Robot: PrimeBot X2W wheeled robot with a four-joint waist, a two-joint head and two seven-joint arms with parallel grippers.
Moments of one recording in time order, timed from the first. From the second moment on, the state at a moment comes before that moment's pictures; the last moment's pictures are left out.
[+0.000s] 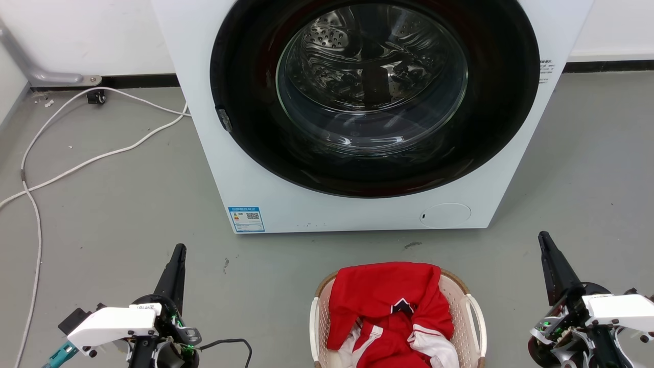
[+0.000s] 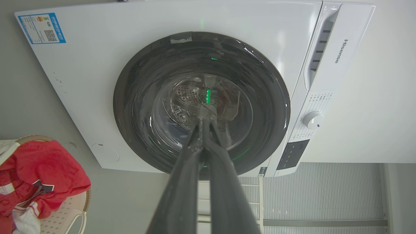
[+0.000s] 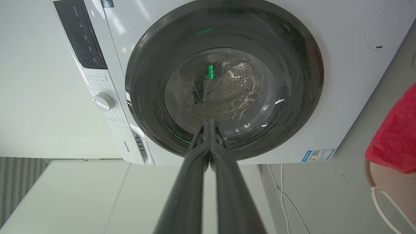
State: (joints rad) left arm -0.11 0.05 0.11 0.25 -1.61 -0.13 0.11; right arm -0.10 -0.05 -0.11 0.25 1.61 0.13 0.12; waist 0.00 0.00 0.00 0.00
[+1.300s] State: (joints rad) left arm -0.11 0.05 0.11 0.25 -1.61 -0.13 0.11; right arm -0.10 -0.05 -0.11 0.25 1.61 0.13 0.12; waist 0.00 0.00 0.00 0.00
